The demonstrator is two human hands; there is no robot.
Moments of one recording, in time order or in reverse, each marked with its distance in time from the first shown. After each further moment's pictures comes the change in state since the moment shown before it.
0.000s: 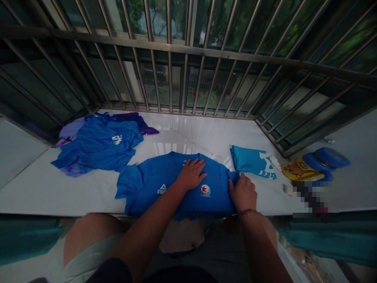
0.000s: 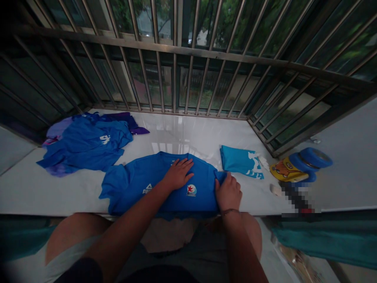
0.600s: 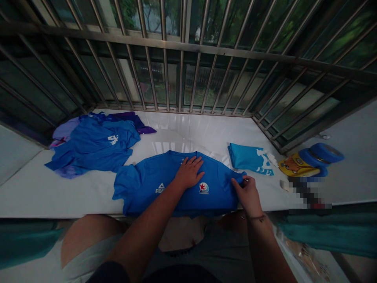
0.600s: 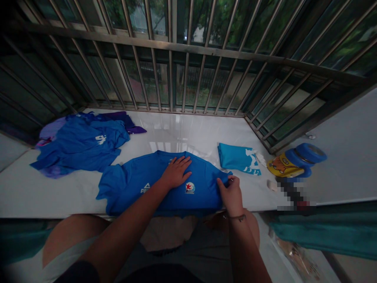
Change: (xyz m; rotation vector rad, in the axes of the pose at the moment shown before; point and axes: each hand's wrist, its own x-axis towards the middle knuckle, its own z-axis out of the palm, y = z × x) left_hand -0.002 0.000 -0.003 0.023 -0.016 -0.012; right_hand -0.005 0.030 -0.009 0.669 -0.099 0.233
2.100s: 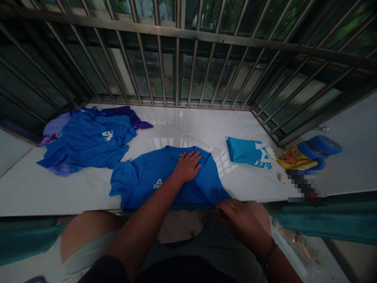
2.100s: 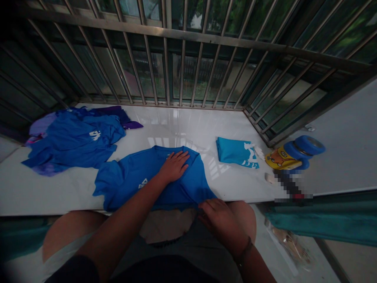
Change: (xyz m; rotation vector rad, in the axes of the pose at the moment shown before) left_hand 0.002 -0.003 0.001 -0.017 -0.008 -0.006; right_hand -0.096 -0.019 -0.040 -0.468 -0.610 -0.843
